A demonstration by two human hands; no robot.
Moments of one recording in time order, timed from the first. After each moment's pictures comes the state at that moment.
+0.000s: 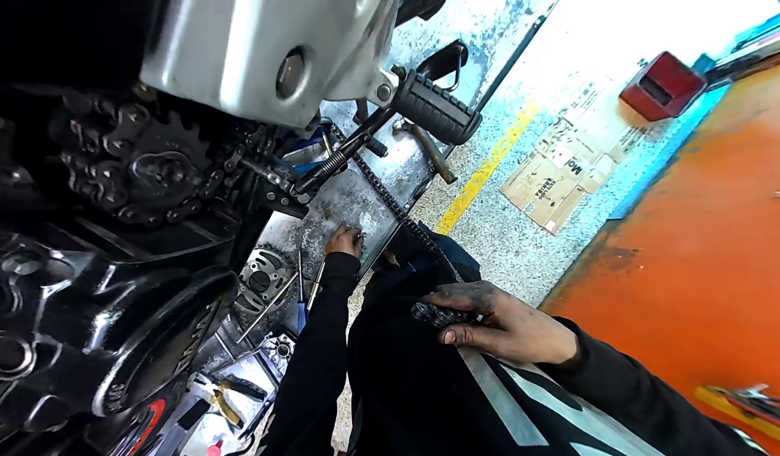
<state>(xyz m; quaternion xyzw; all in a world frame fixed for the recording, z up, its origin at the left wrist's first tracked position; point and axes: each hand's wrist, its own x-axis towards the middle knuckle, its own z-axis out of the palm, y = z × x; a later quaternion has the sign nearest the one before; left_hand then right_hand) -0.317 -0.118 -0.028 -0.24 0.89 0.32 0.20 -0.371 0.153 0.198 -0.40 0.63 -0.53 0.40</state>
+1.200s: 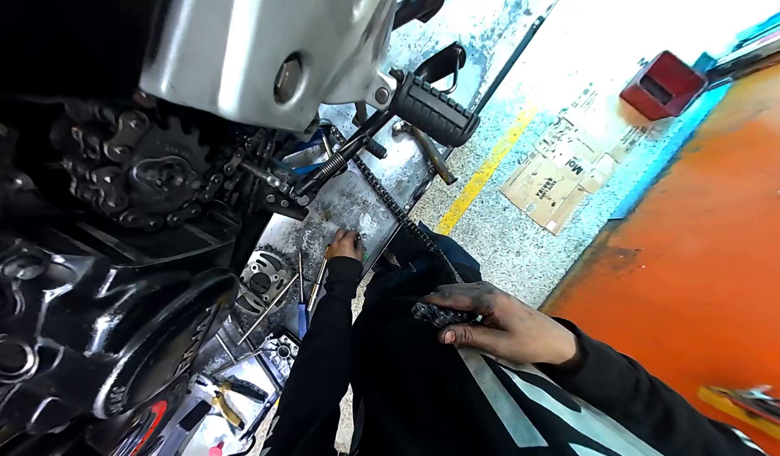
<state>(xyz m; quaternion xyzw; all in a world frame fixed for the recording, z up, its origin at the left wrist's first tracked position) -0.316 -0.109 -0.019 -0.30 0.88 0.30 0.22 -0.372 0.154 0.198 -0.39 0.64 -0.53 0.39</state>
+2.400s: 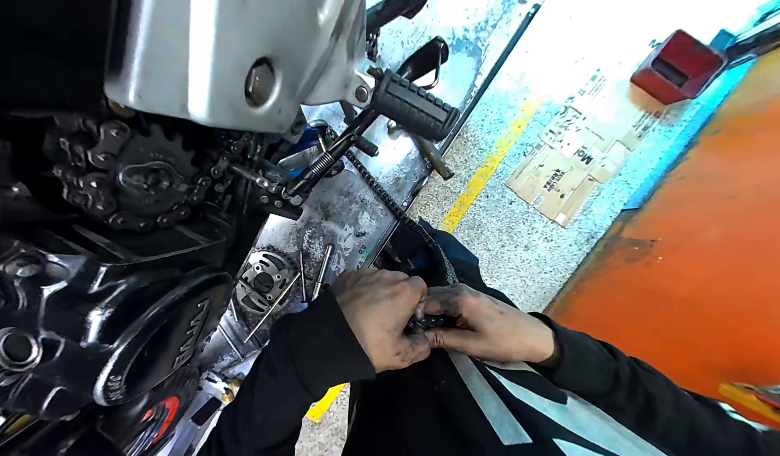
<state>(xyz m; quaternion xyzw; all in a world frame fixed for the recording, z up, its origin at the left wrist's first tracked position) -0.327 -0.073 0.274 0.14 0.88 0.28 0.36 -0.362 0.144 0.196 -0.40 0.63 -0.50 0.43</state>
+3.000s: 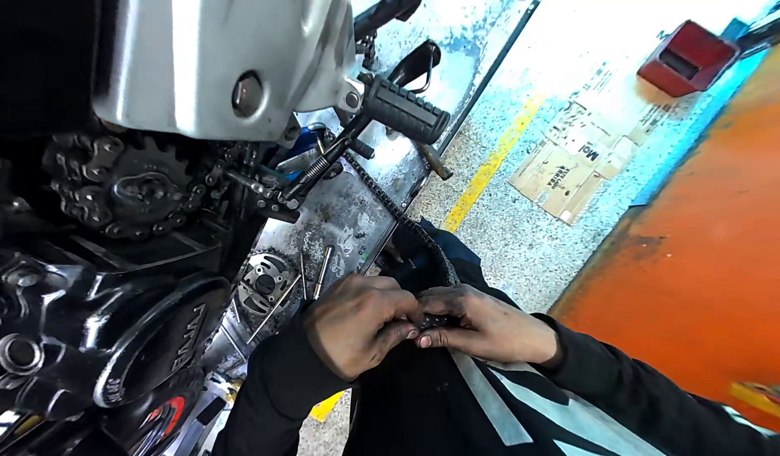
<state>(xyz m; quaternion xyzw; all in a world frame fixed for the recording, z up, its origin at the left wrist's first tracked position) -0.310 -0.087 0.261 0.18 0.86 0.44 0.19 -0.365 0.155 0.193 -0.40 0.63 -0.51 0.42</state>
